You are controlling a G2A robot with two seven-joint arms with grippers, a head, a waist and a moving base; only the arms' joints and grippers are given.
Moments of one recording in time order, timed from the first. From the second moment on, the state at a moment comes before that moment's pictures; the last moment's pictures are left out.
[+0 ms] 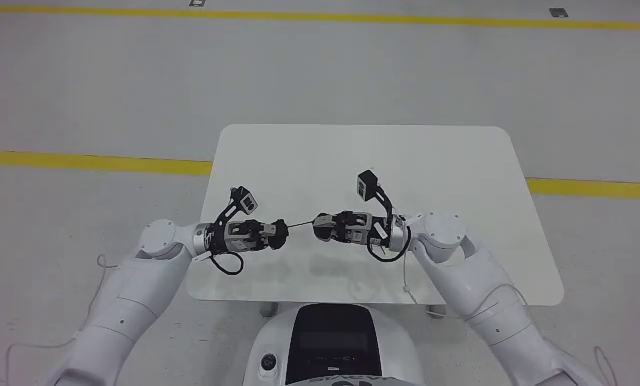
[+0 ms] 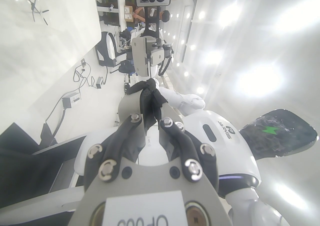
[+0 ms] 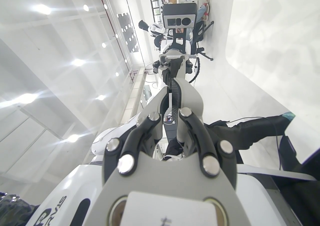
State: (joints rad) left arm 1.23 -1.00 -1.10 -1.21 -0.80 -0.25 -1.37; right arm -1.26 -1.22 1.04 -1.48 0.42 0.08 0.95
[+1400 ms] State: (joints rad) left arm 1.23 -1.00 -1.09 -1.23 -0.74 -0.26 -1.34; right arm -1.27 -1.22 1.04 -1.48 0.47 0.07 0.89
